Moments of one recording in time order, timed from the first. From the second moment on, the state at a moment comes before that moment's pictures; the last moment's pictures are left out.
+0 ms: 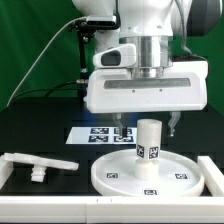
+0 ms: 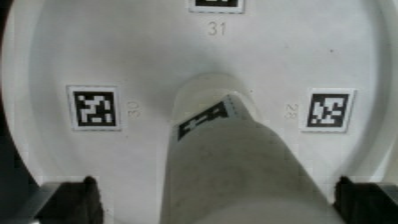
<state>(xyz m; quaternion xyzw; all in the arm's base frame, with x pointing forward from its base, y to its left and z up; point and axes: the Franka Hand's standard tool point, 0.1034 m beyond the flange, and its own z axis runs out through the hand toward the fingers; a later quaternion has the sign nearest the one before) 0.544 0.036 0.078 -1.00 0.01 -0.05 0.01</state>
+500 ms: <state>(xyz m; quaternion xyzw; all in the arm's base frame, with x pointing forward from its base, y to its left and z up) 0.543 0.036 0.077 -0.99 0.13 -0.05 0.02</state>
